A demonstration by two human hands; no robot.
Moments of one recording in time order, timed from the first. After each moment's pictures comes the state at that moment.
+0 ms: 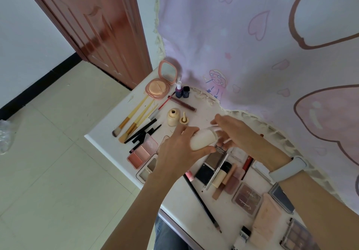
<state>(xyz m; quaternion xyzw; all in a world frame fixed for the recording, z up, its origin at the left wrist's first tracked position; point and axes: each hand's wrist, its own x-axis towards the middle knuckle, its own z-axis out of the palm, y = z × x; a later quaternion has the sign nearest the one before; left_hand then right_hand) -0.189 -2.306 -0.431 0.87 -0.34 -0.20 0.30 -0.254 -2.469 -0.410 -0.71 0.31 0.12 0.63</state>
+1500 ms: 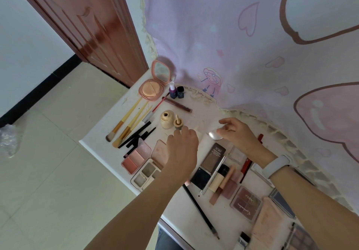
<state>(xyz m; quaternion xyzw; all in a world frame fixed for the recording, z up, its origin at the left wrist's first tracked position) -0.191 -2.352 -0.460 0.91 -0.39 -0.13 -0.05 -0.265 -2.503 -0.478 -0.72 0.36 0.03 0.59</state>
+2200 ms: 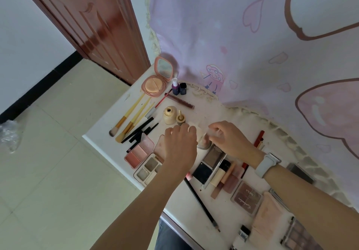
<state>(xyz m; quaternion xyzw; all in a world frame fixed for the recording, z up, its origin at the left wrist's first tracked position) -0.190 -2.337 -0.459 0.92 -0.38 -0.10 0.04 -0.265 -2.480 -0.477 -0.91 0.21 0.09 0.35</state>
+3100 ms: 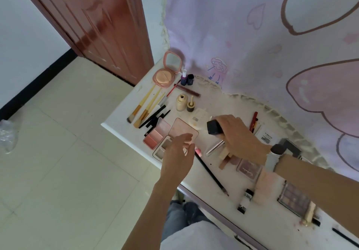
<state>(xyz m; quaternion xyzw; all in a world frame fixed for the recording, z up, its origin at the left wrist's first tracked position) -0.227 -2.237 -0.427 0.85 -0.22 -0.25 0.42 -0.299 -2.421 -0.425 -0.98 0.10 0.06 0.19</state>
